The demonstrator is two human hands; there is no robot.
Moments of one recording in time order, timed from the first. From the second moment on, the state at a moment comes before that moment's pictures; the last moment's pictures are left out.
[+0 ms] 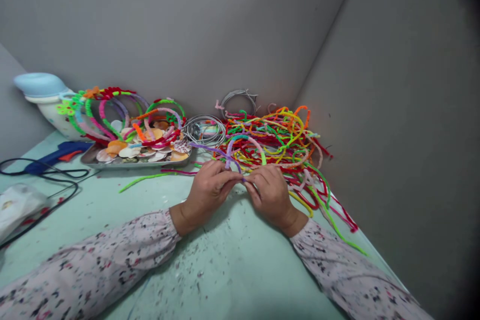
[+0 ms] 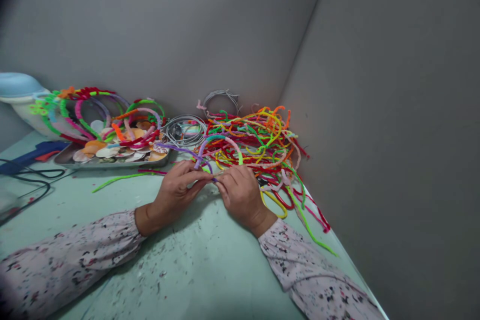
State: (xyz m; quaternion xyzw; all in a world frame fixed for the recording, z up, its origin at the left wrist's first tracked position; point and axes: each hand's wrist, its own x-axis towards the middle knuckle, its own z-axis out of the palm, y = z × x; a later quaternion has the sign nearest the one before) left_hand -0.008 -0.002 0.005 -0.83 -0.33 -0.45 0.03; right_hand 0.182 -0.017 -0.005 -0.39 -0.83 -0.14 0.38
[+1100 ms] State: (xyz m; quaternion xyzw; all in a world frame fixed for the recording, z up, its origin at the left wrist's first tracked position) left_hand -0.006 -0.002 0.004 -0.85 -0.37 -0.37 0.05; right_hand 0.183 -0.017 -0.008 -0.40 -0.83 -0.15 0.35
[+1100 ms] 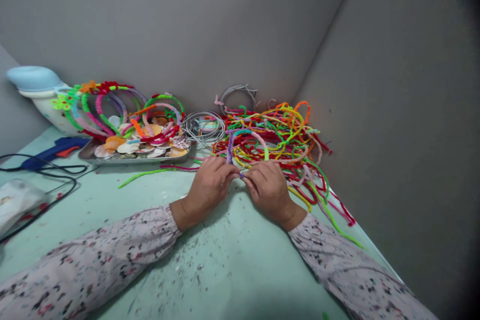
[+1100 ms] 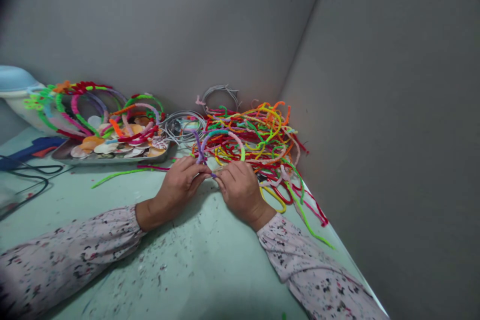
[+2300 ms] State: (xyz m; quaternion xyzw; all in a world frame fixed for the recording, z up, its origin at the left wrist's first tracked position) left_hand -0.005 -0.008 -0.001 -0.83 -0.42 -0.35 -0.15; right_hand 0.183 -0.016 -0.005 -0.40 -0.84 -0.16 0.34
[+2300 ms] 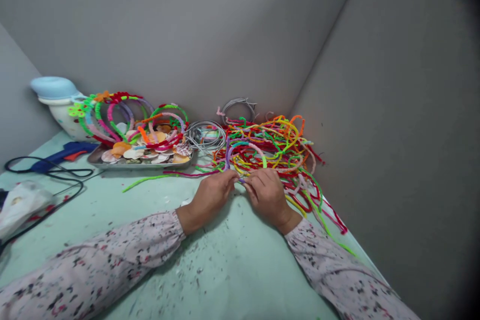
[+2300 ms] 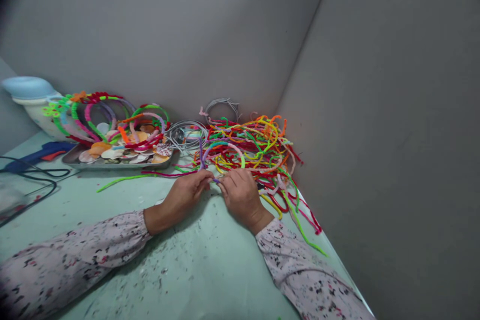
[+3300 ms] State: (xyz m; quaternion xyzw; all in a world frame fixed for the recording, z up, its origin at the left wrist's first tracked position) left_hand -0.004 -0.008 0.001 -0.82 -0.42 -0.35 -0.17; right_hand 0.179 -0.017 -0.003 -0.39 -0.84 -0.09 0.37
